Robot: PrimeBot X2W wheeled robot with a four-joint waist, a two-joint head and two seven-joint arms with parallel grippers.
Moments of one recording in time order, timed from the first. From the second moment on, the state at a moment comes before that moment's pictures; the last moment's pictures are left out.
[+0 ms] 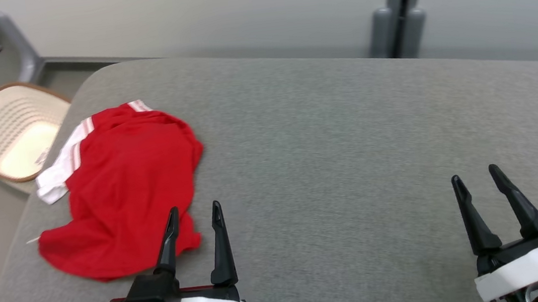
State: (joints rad) left arm -0.06 0.05 -0.40 0.05 -0.34 0.29 -0.26; right arm -0.07 -0.26 0.21 0.20 0.37 0.13 -0.26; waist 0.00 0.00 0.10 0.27
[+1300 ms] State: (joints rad) left arm -0.04 0.05 -0.17 0.12 -0.32 0.24 -0.26; right arm -0.05 -0.37 0.26 0.21 0.39 0.13 -0.26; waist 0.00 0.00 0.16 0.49
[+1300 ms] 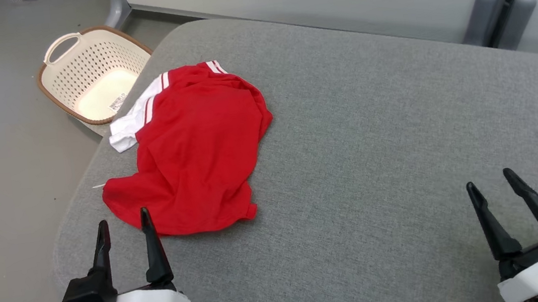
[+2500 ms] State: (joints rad) left arm -0.54 0.16 -0.01 0.81 -0.50 0.23 -0.05; right arm 0.06 -0.71 0.10 0.00 0.50 0.13 -0.26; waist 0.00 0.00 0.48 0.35
